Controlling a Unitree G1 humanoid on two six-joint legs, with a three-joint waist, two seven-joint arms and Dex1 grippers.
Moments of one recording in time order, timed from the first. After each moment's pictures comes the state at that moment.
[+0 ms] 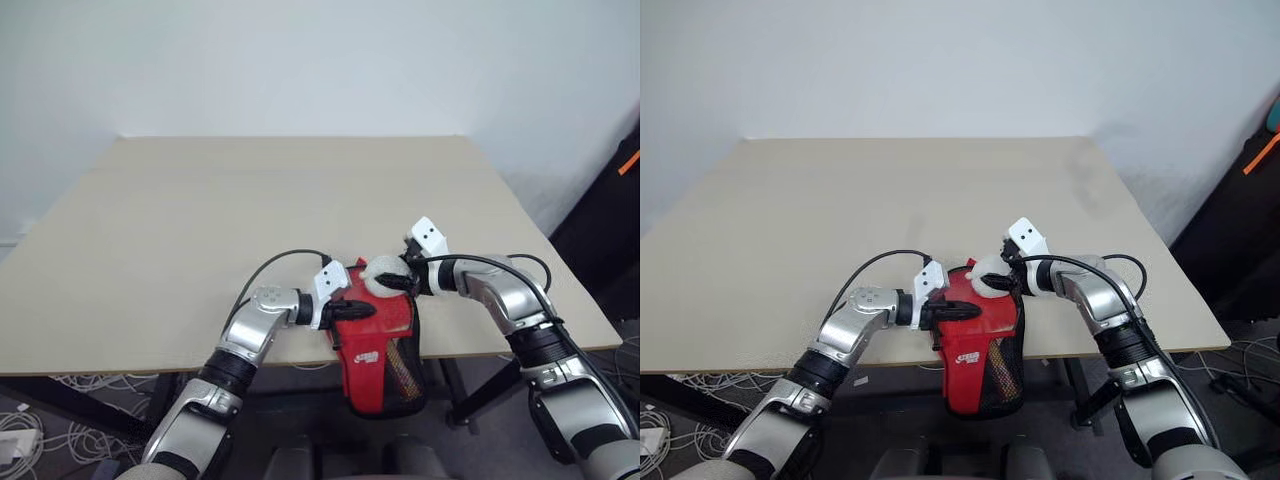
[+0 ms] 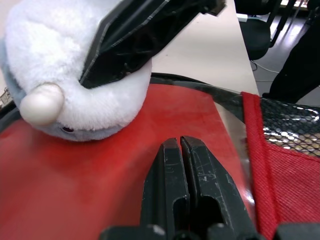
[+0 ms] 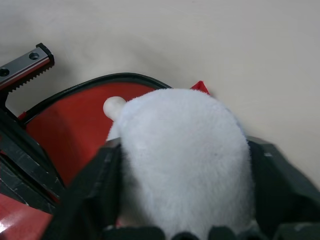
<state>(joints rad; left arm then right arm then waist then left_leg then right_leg) -0.51 0.28 -0.32 0.37 -0.15 0.24 -1.05 -0.63 -0.43 0.26 0.19 0.22 0.72 0.77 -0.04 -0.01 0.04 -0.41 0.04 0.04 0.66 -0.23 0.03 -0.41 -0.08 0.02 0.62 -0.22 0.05</state>
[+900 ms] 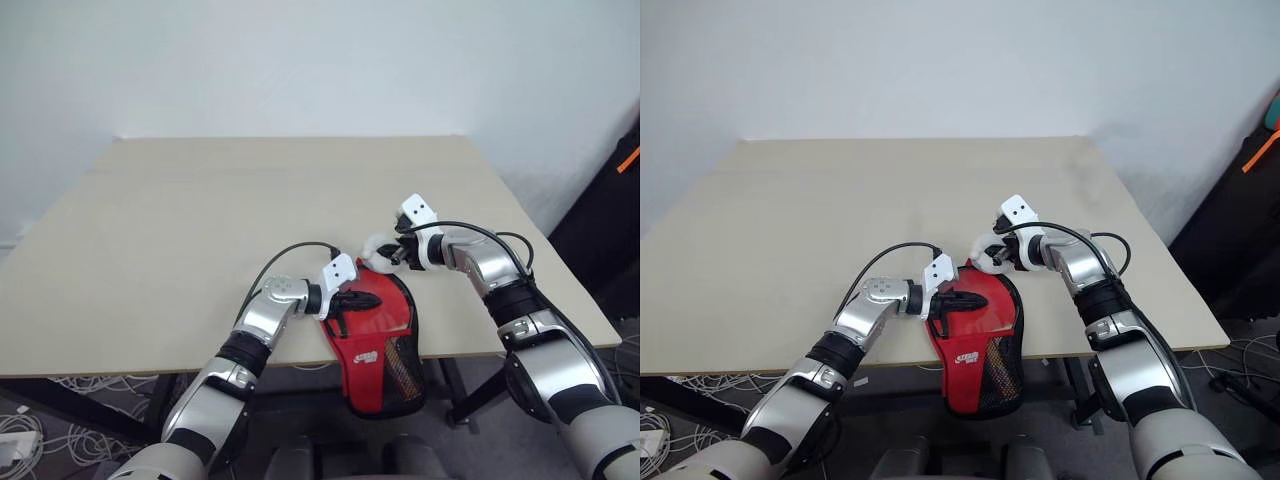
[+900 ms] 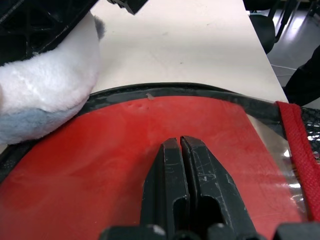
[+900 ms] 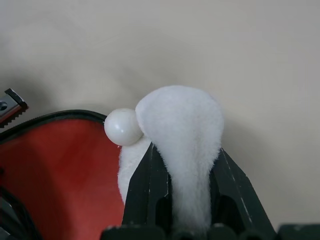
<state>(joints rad) -0.62 0.22 -0.32 0.62 -0.11 0.07 -1.07 -0.88 -0.34 0.25 0.61 0.13 0.57 0.80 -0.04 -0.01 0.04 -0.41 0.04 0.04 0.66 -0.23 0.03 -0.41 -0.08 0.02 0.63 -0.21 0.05</state>
